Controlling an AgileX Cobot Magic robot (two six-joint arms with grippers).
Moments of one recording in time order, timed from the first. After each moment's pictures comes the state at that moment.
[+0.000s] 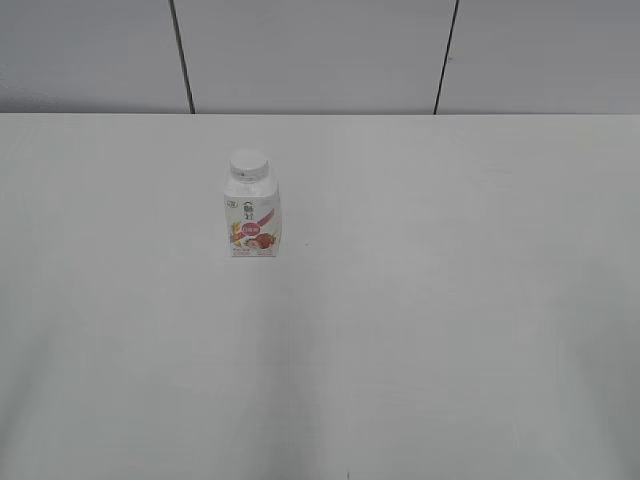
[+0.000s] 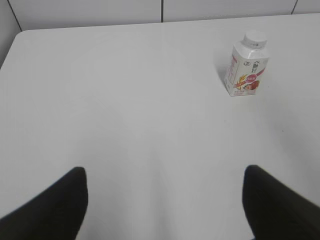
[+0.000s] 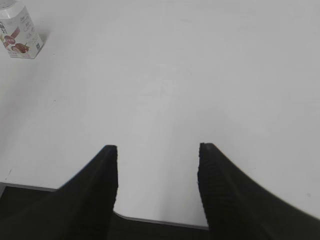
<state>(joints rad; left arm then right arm) 0.03 0.00 -0.52 -0.05 1.06 0.09 0.01 -0.01 -0.51 0.22 1.11 -0.21</state>
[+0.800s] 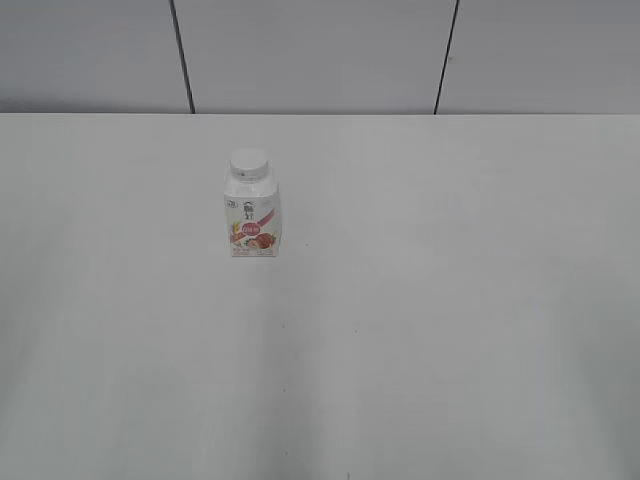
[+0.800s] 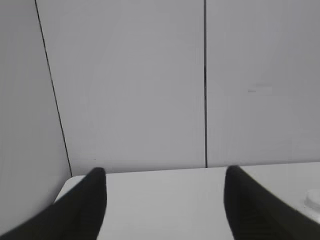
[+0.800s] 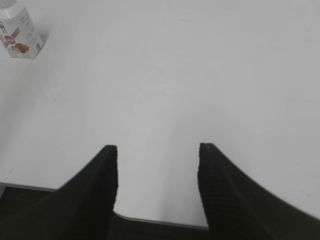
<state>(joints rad) 0.03 0.18 -0.36 0.01 0.20 0.09 0.01 -0.01 -0.51 0.22 1.11 -0.21</state>
